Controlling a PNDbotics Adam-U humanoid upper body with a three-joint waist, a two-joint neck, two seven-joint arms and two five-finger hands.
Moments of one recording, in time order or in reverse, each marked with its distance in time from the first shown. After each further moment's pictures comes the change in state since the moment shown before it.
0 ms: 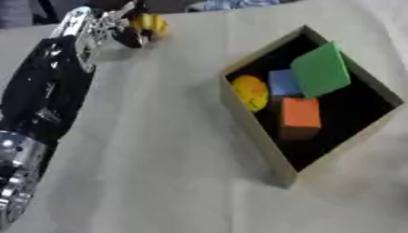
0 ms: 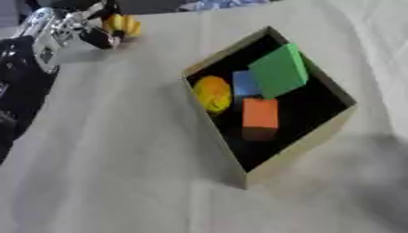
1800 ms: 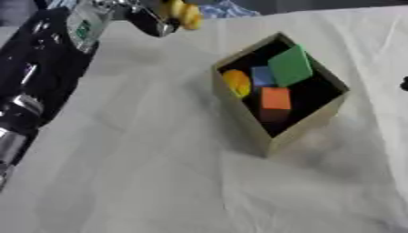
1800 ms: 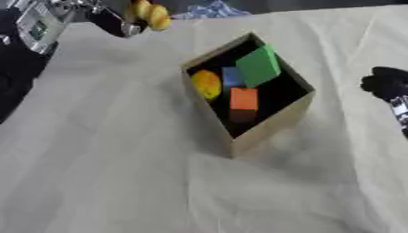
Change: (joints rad) left arm 0.050 -0.141 -0.342 -0.248 0.376 -0.153 -0.185; right arm 0.043 0.002 0.007 0.000 -0.045 0.022 0.032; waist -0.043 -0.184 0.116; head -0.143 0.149
